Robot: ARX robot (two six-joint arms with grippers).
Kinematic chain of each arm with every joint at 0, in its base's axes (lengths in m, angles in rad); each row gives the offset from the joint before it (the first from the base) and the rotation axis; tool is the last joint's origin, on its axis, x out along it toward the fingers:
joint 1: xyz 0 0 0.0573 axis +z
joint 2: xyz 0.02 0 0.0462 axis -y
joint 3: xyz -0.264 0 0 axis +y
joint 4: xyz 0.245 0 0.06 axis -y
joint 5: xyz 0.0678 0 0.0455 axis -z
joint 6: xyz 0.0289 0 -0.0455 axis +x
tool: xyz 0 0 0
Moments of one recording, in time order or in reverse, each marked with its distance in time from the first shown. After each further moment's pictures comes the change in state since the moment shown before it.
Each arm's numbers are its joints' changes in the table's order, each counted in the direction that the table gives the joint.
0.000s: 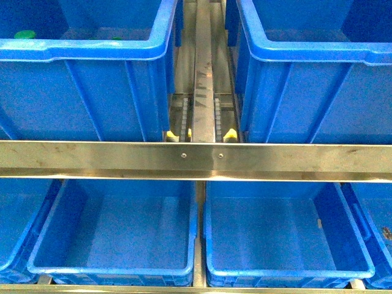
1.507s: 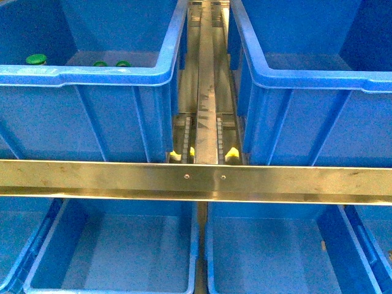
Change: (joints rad) left arm 0.224 1.069 0.935 -0.322 -0.338 0.295; right arm 0.512 -0.086 -0.005 0.372 0.530 -0.838
